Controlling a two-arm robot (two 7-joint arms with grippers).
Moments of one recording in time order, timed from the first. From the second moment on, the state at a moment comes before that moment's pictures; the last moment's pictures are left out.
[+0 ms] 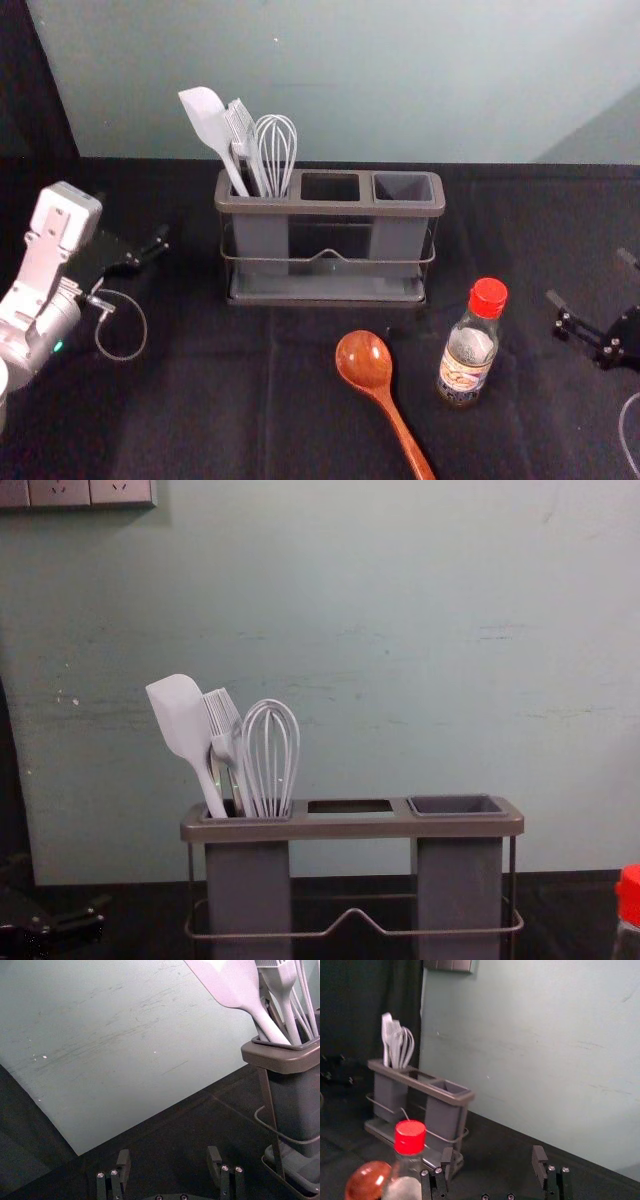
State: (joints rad) left arm -0.20 0.60 0.45 -1.41 -0.25 -0.12 0.03; right arm -0.35 0.85 -0.15 -1.87 0.43 -0.36 0.07
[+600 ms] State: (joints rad) left arm -0.20 0.60 0.45 -1.41 -0.25 -0.12 0.03; right arm -0.31 0.76 -0.19 -1.88 0.60 -0.41 0.24
